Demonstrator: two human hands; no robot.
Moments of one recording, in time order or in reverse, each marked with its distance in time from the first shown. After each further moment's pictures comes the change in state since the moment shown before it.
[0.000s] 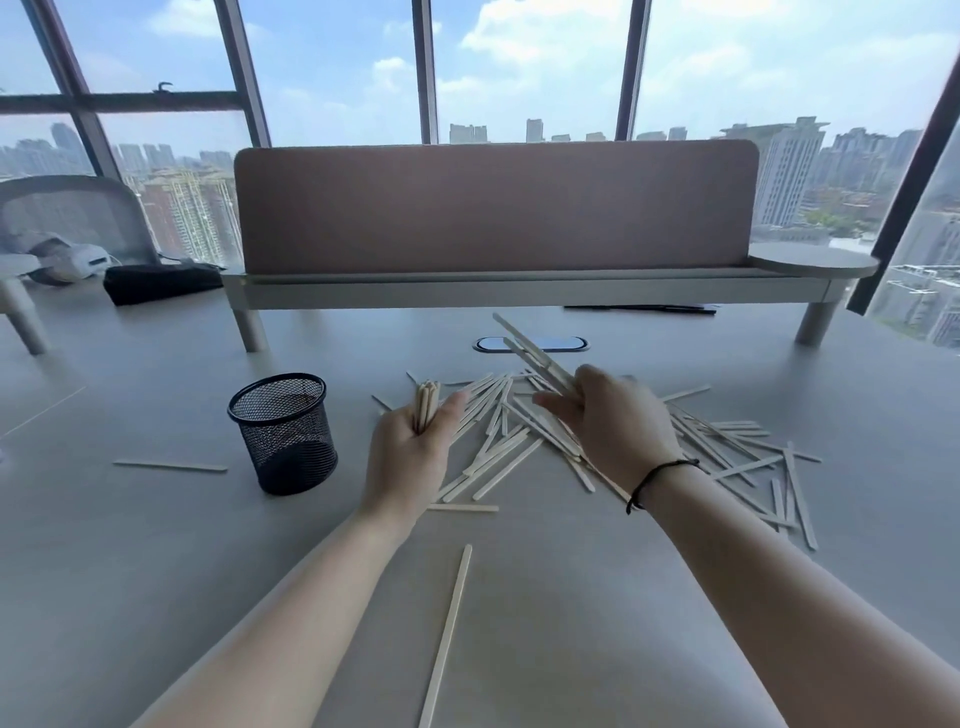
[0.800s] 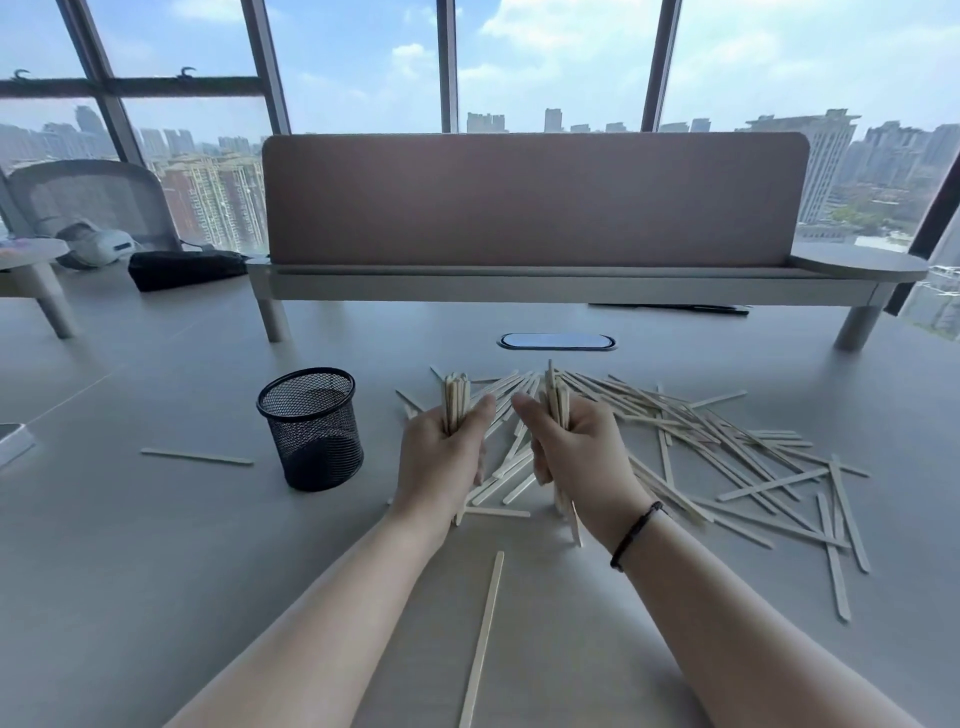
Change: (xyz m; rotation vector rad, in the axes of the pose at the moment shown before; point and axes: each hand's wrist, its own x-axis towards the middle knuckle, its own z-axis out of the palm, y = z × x) left_hand 0.001 -0.001 0.005 -0.145 0.058 -0.111; right_hand -0.017 -0.055 0.044 1.071 -0.068 0.155
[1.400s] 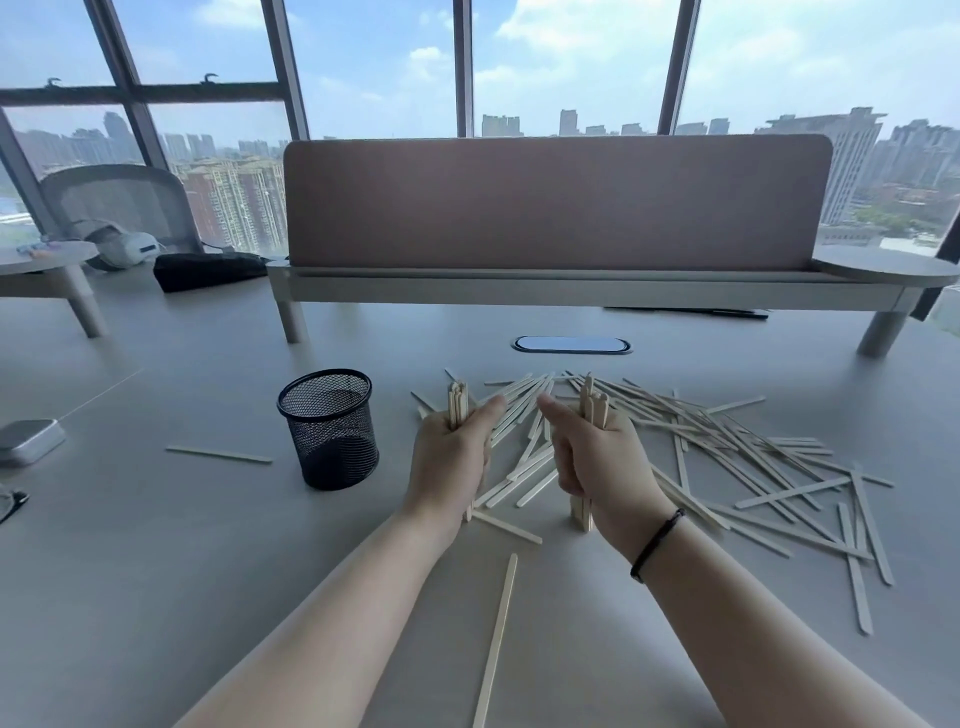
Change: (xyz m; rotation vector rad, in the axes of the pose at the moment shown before) left_hand 0.003 0.005 -0.005 -0.077 -0.048 -0.153; right_hand -0.004 -0.011 -0.001 0.163 0.010 0.183
